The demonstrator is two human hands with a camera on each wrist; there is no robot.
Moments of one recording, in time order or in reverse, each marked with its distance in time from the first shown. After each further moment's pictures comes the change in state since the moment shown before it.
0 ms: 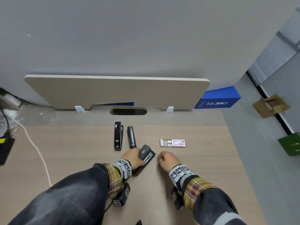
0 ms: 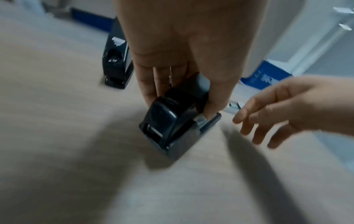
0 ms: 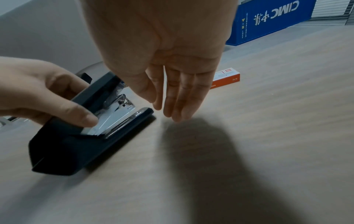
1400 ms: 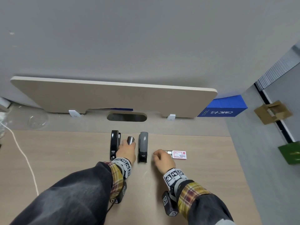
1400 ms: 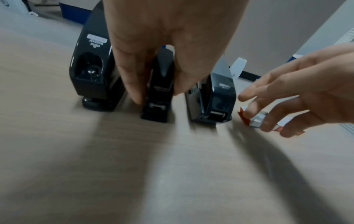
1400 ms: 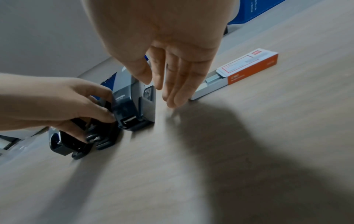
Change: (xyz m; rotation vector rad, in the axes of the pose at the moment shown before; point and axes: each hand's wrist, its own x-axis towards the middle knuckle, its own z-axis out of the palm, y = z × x) left_hand 0.060 0.001 -0.027 0.179 0.170 -0.172; right_hand 0.058 -0.018 -0.007 0.244 0.105 0.020
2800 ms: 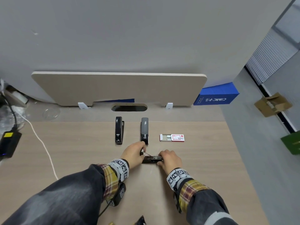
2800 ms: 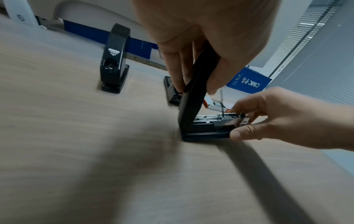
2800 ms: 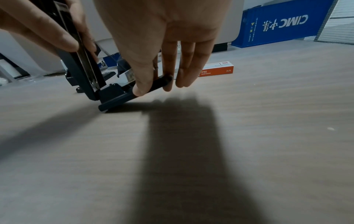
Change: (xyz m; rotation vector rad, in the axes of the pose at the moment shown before) left_hand -0.097 -0.007 0.018 -0.246 0.059 0.422; right_hand -0.090 0.044 0.014 -0.488 0.089 -0.232
